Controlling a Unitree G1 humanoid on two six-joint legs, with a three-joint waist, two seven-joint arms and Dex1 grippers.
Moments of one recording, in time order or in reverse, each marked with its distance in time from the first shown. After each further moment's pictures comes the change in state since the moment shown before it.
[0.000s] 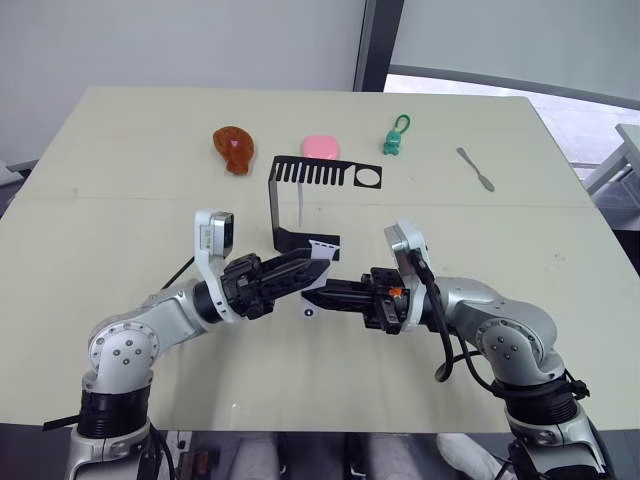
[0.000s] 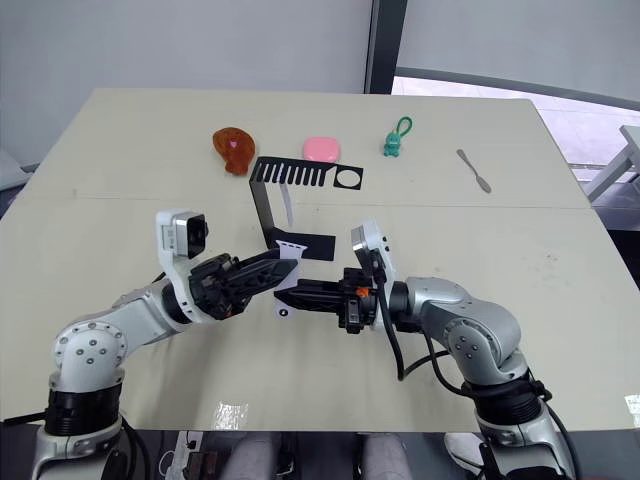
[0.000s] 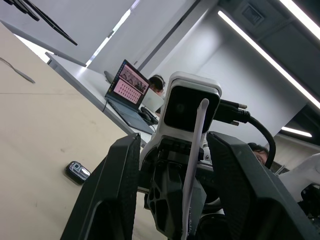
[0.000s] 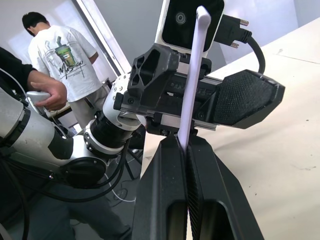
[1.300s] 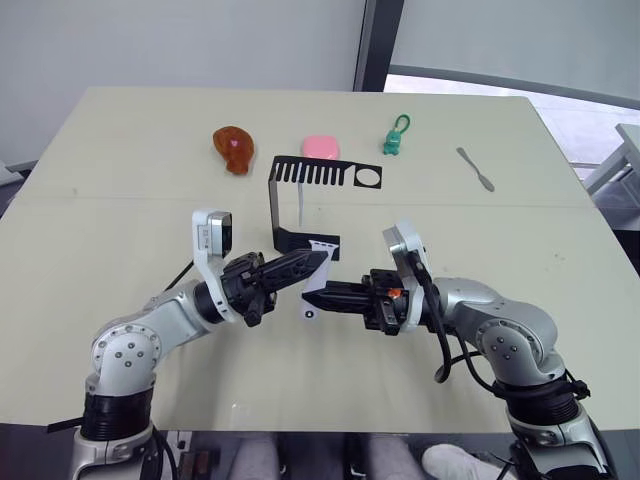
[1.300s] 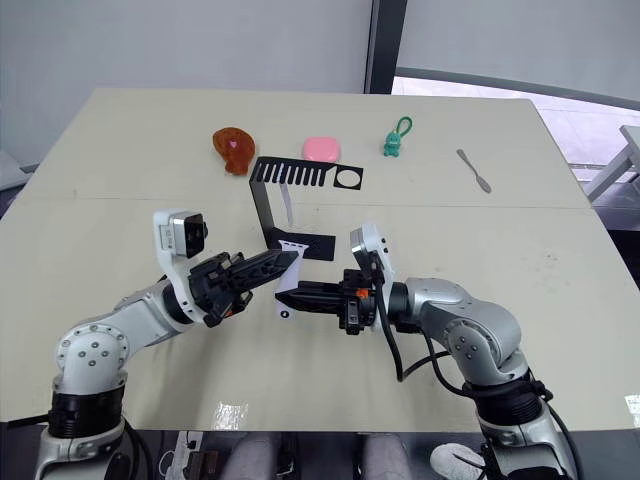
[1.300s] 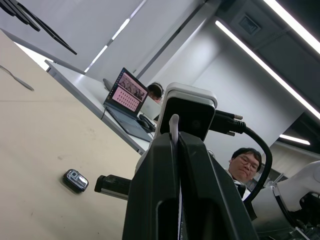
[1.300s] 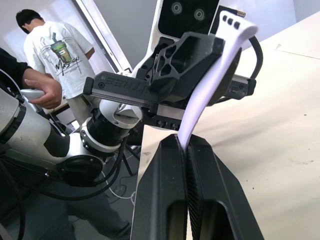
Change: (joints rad) left arm 0.010 -0.017 -0.003 -0.009 -0.020 -0.036 0.010; right arm 0.001 -0.006 0.007 0.000 -0.012 0.002 0.000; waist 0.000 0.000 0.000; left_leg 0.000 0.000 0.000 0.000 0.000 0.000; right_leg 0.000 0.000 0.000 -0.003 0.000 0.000
